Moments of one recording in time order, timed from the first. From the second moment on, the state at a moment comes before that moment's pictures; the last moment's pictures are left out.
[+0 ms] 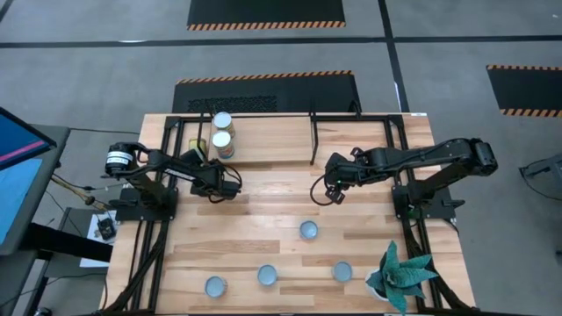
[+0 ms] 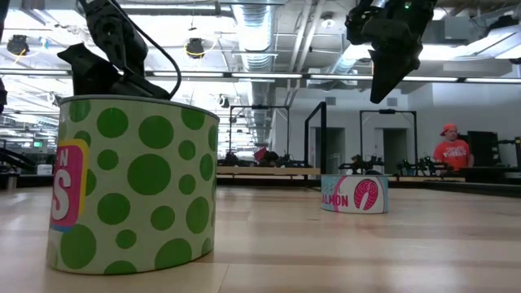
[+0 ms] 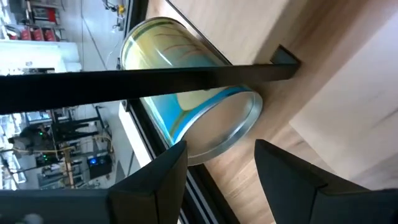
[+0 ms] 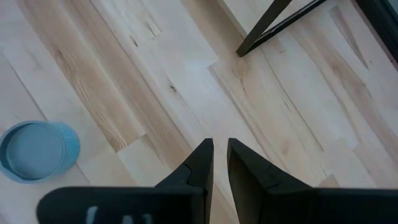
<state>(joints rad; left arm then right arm) 0.08 1.64 0.71 -1.11 -0.79 -0.72 0.05 1.36 1.13 -0.99 0.34 0.57</state>
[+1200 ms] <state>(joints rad) 0.18 1.64 0.85 -1.32 -0.75 -0.65 0.04 1.36 1.13 -1.00 0.34 0.54</state>
